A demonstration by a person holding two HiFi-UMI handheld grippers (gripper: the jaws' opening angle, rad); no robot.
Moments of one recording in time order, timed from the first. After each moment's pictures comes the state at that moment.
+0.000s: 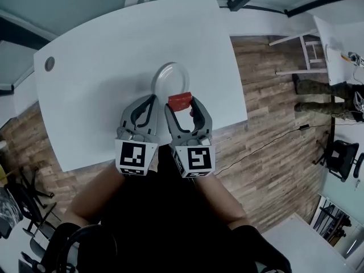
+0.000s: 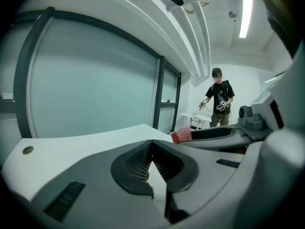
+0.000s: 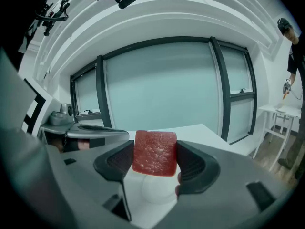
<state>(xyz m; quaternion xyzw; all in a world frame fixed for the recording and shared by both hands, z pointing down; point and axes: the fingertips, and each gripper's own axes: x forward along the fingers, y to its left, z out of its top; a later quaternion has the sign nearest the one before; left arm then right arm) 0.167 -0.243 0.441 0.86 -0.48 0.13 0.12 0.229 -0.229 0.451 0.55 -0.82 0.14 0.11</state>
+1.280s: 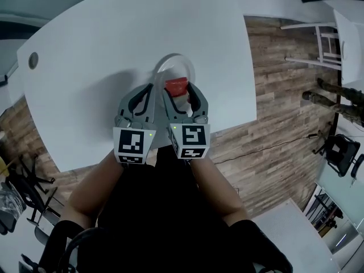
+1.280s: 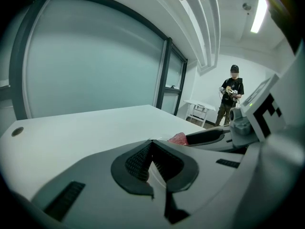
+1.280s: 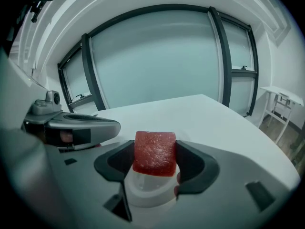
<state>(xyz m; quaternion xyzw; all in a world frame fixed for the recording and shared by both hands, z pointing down) 0.156 -0.275 0.525 0.84 -0.47 0.19 0.18 0.222 -0.269 0.558 0.54 -0.79 0.24 0.20</state>
